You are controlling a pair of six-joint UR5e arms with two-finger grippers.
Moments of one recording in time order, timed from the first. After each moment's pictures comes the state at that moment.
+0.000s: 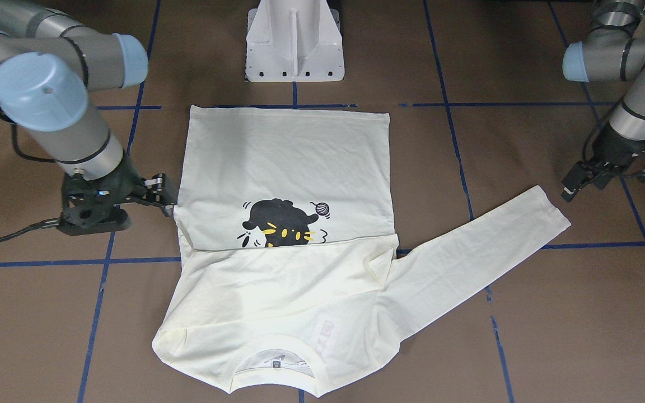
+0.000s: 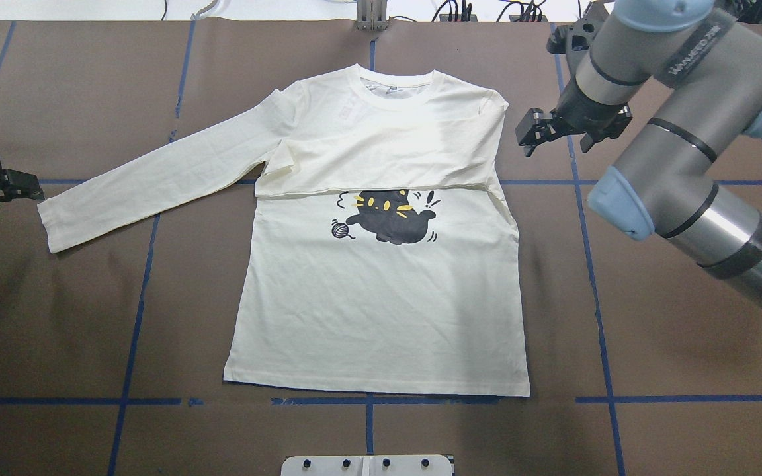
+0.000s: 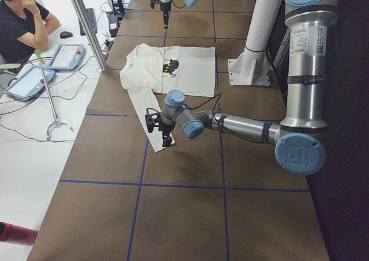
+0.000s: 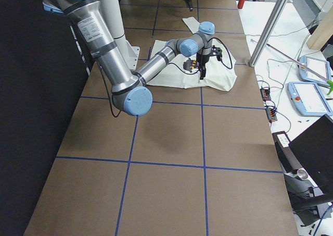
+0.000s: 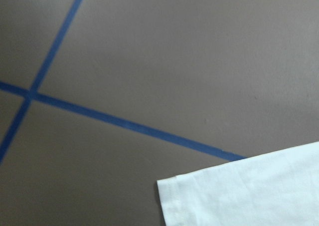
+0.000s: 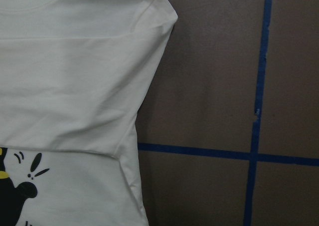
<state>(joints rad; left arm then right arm) -0.97 -1.53 -1.69 -2.21 -1.98 -1.20 0.94 -1.07 1.72 -1.65 2.14 0.74</state>
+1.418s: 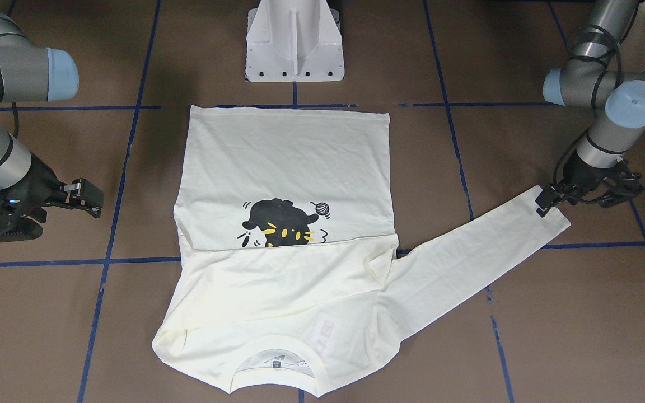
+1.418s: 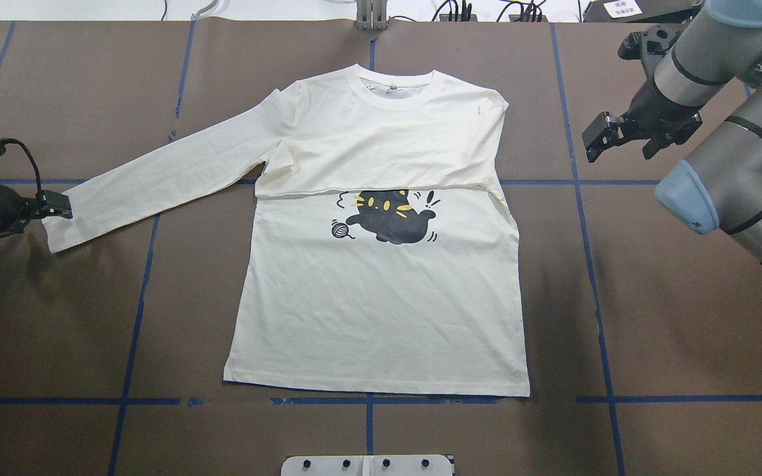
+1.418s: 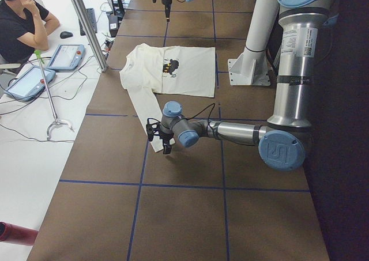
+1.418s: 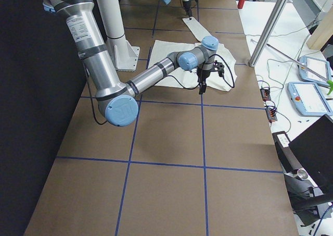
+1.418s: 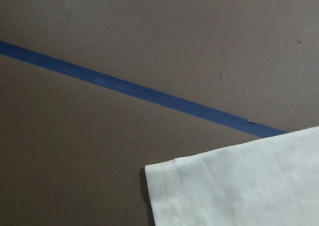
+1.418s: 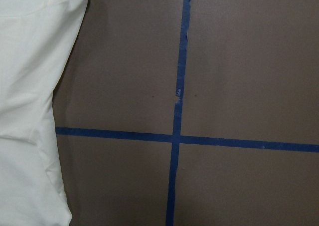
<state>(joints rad) -0.91 -1.61 -1.50 -2.31 -1.96 -1.22 1.01 -1.18 1.73 -1.64 2.20 0.66</state>
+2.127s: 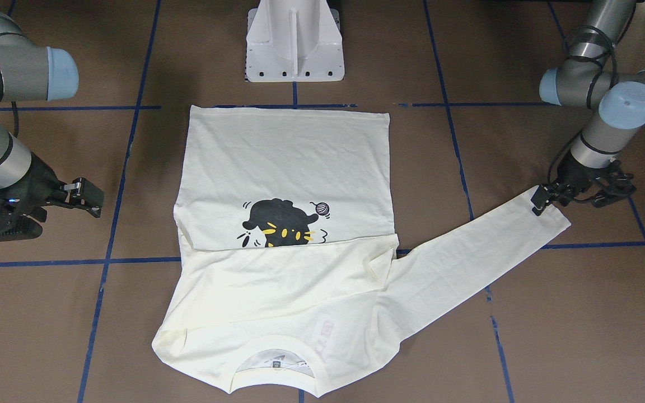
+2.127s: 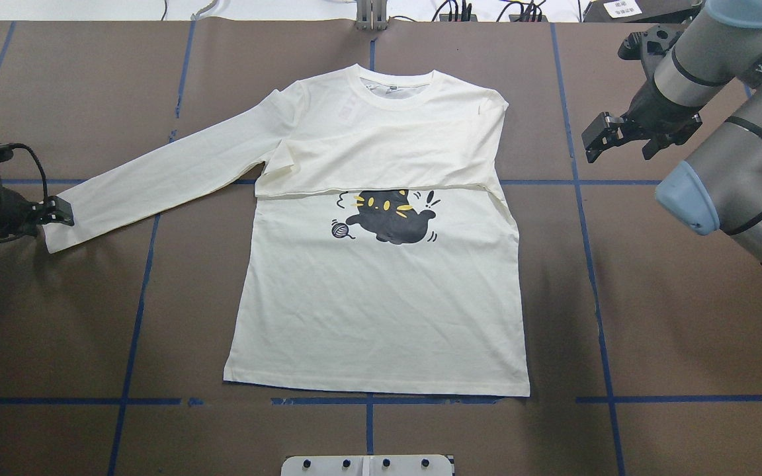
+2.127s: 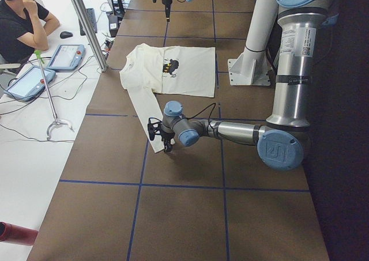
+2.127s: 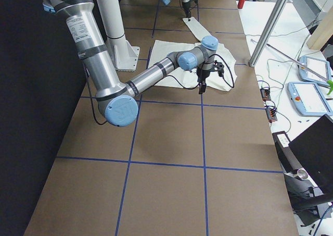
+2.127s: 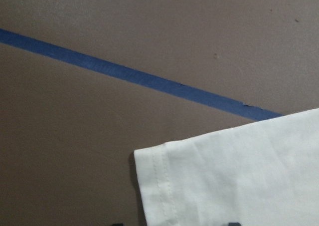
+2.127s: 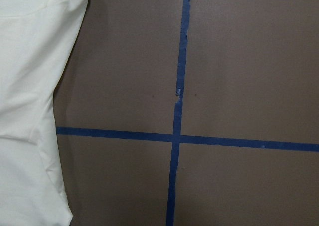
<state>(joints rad) -0.89 -1.61 -1.50 -2.31 -1.96 -1.22 1.01 -1.18 1.73 -1.64 2.20 0.66</state>
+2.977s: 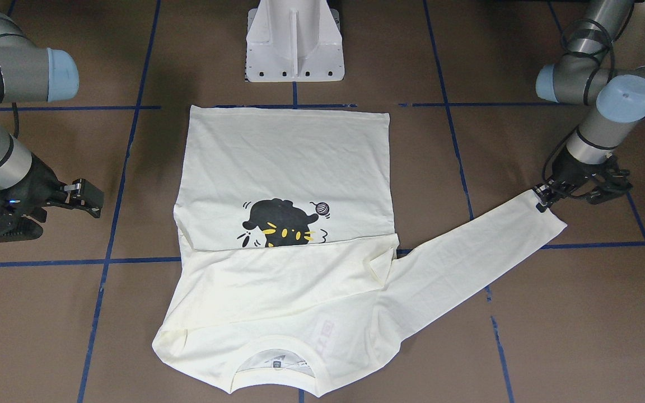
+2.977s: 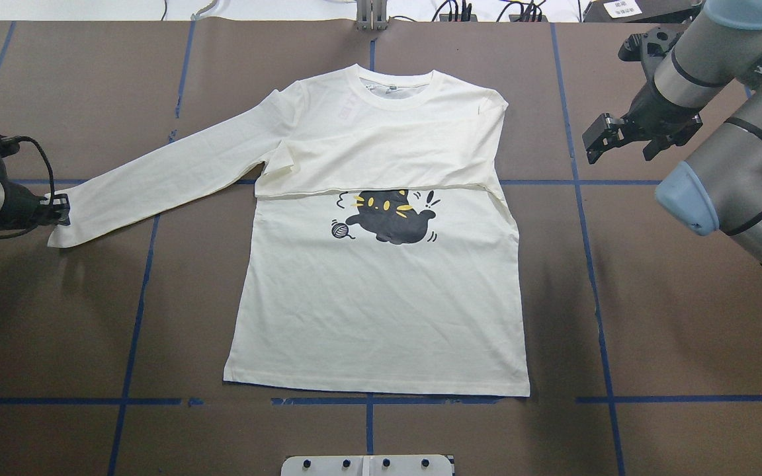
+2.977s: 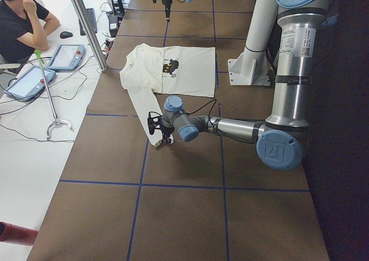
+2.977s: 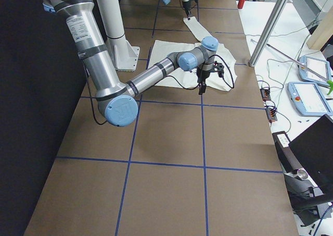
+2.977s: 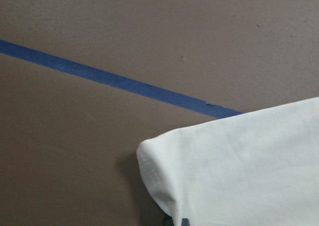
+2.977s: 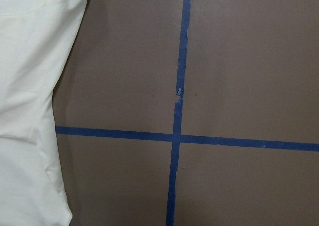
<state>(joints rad) -0.89 -1.62 -1.55 -2.29 -1.97 -1.23 1.01 -1.18 1.72 -1.64 2.20 0.66</state>
